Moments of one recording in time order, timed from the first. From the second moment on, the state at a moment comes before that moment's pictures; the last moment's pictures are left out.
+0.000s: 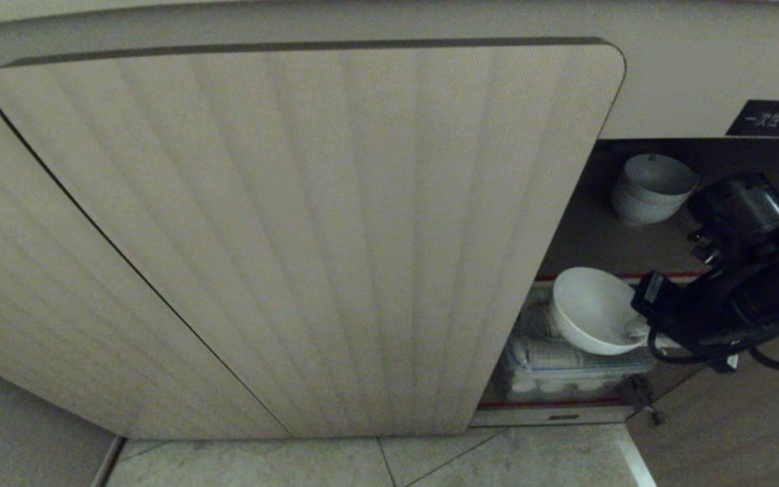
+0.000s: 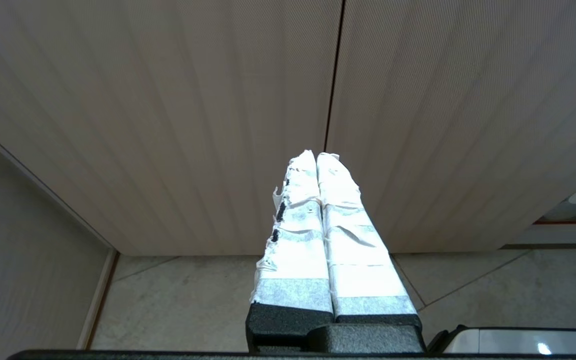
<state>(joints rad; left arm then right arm) 0.00 0.00 0.00 0.00 0.00 -0.02 0.21 1.61 -1.13 0.45 0.06 0.86</state>
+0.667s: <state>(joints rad) 0.00 0.00 0.00 0.00 0.00 -0.02 0.19 1.66 -1.22 0.45 0.02 0.93</state>
